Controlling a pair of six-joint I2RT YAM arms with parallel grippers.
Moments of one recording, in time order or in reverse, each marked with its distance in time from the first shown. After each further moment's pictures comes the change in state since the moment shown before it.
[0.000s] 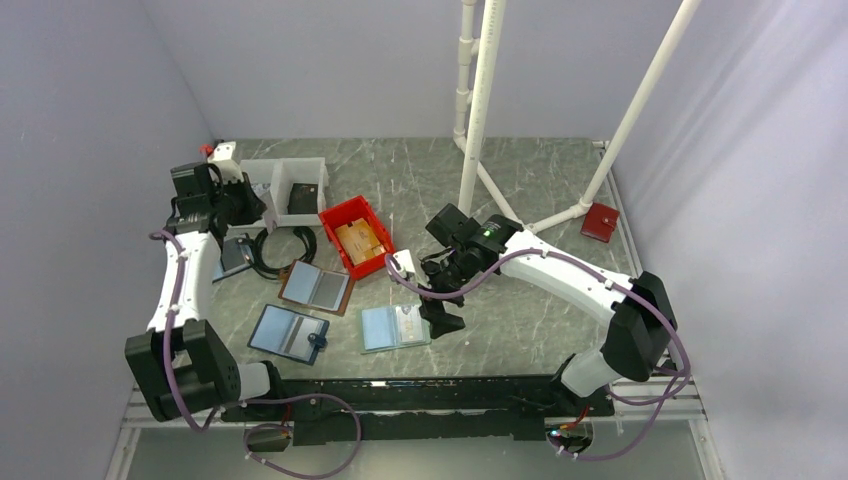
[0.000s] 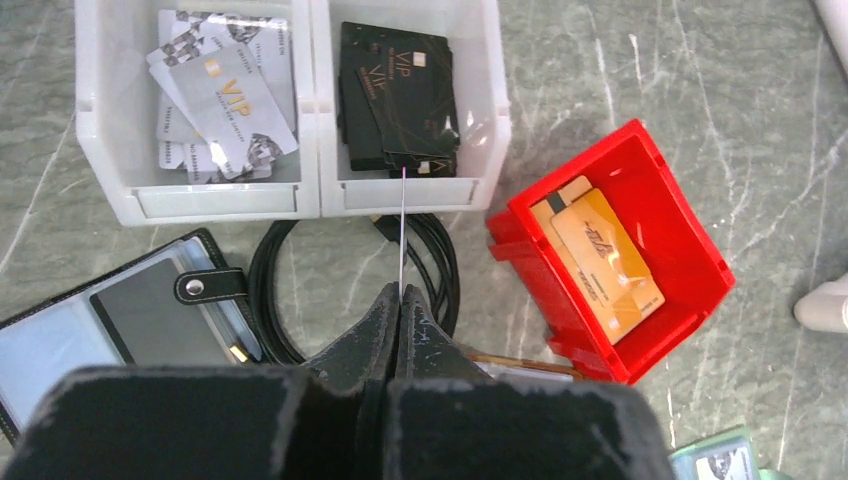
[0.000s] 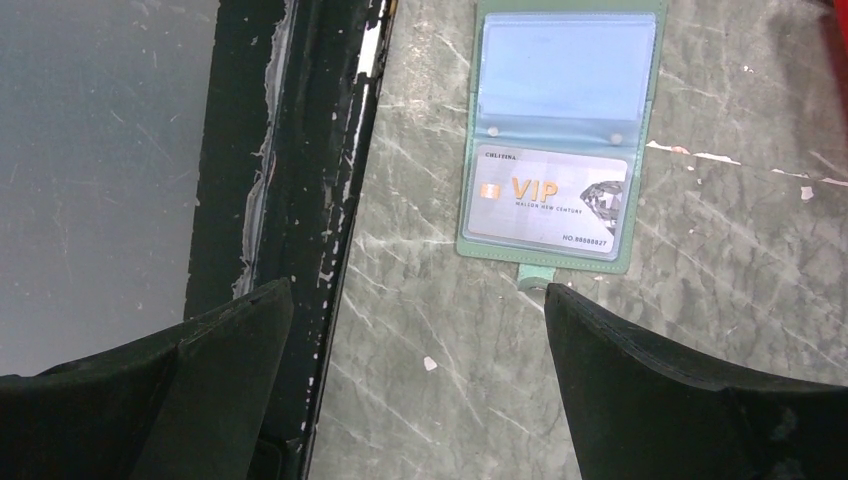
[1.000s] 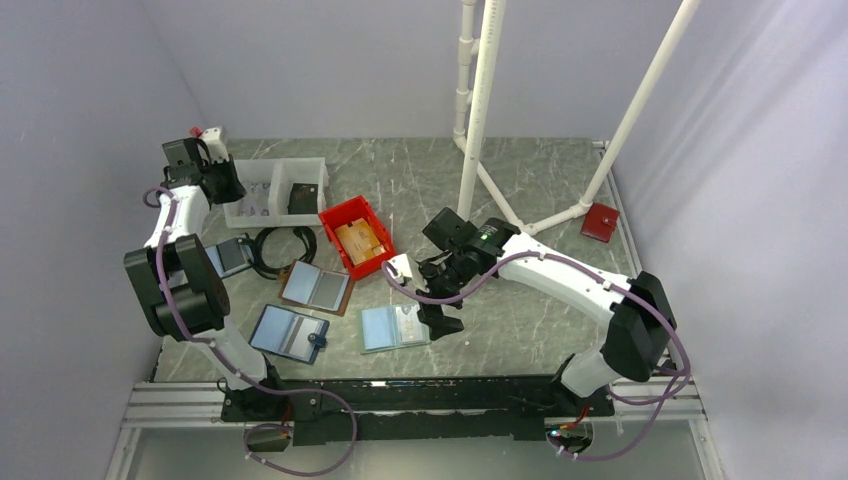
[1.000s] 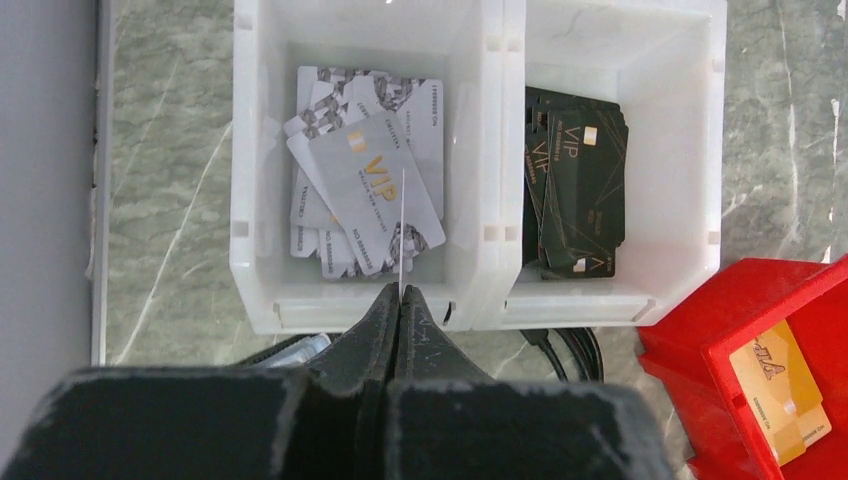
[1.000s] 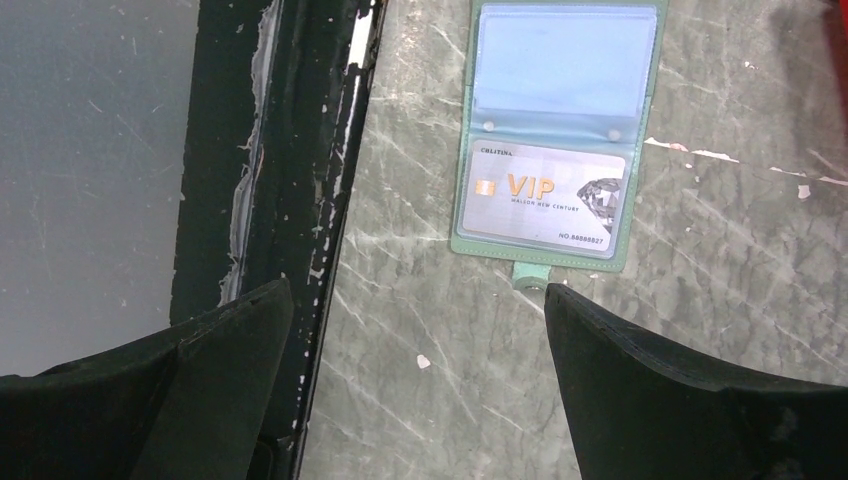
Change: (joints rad) left arm 0.094 0.448 0.293 0.042 -0.062 0.087; right arm 0.025 0.000 -0.009 0.014 0.035 0.000
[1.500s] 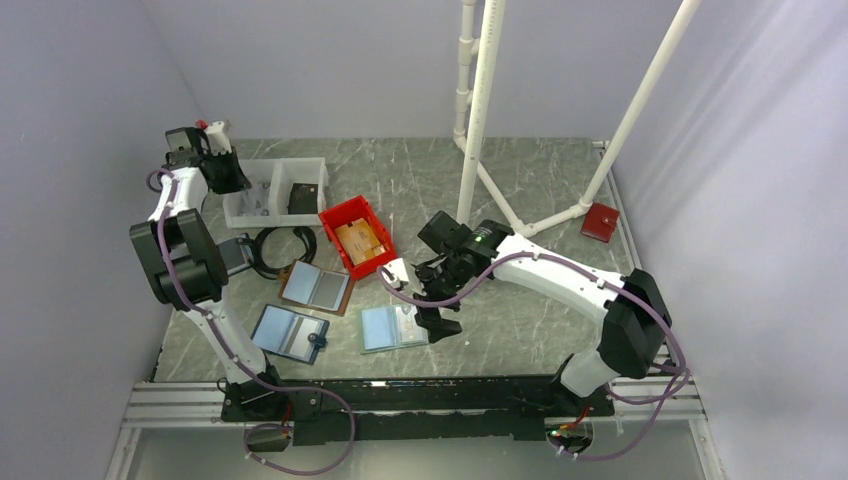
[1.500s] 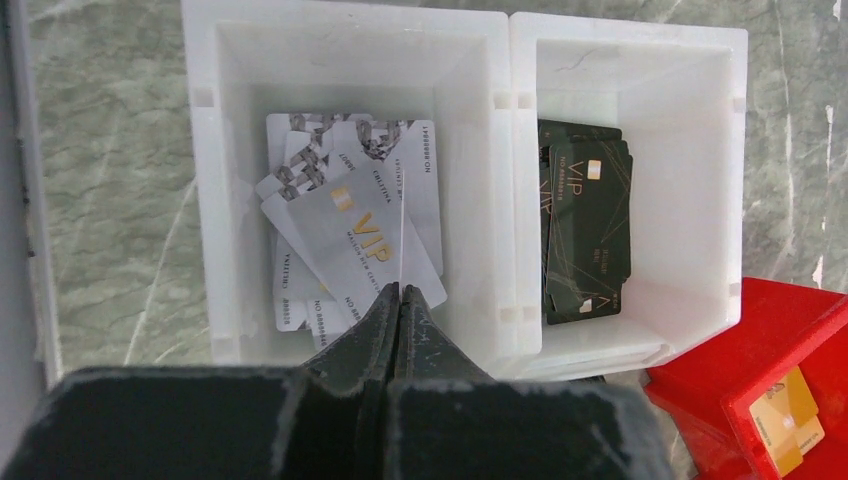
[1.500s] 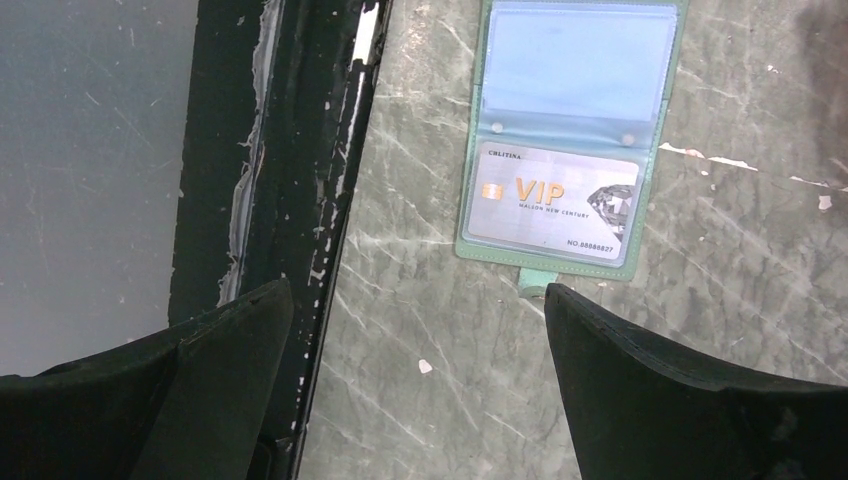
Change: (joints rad) left arm 0.010 0.243 0.250 -0.092 0.095 0.027; right arm 0.017 0.022 0.000 0.003 0.013 -0.004
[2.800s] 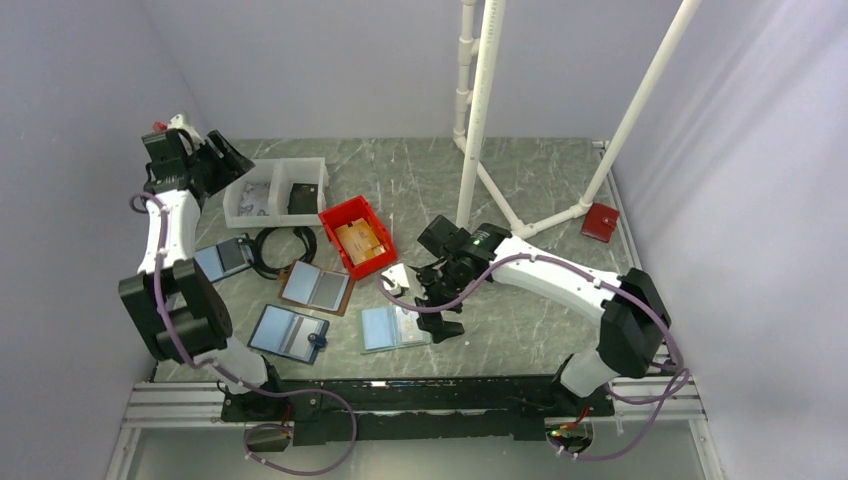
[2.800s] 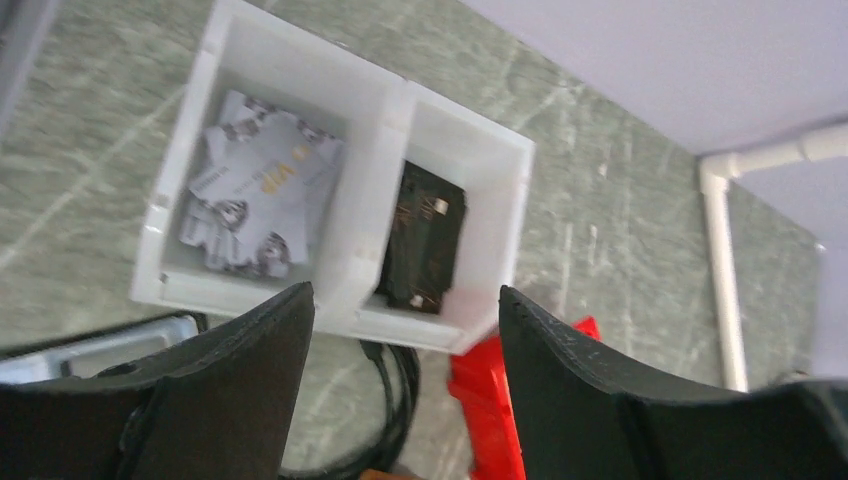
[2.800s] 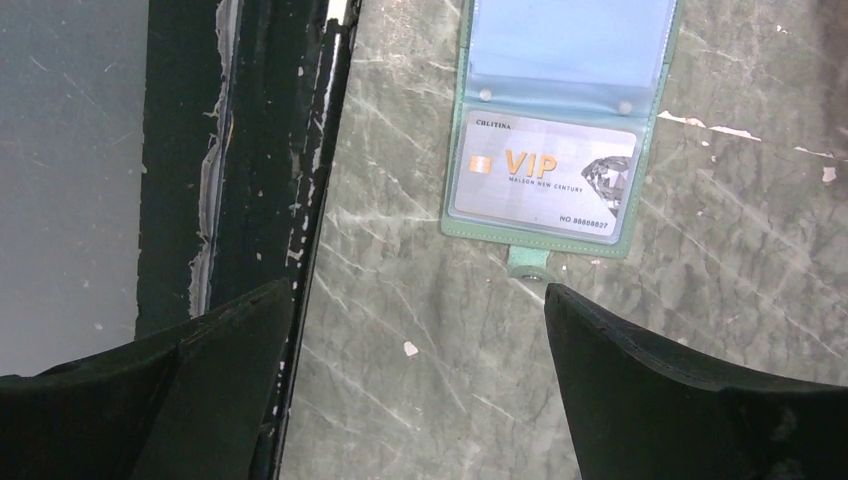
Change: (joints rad) left arm 0.009 -0.318 -0.185 0.089 -0.056 -0.444; right arm 0.009 0.019 -0.023 0.006 0.058 -0.026
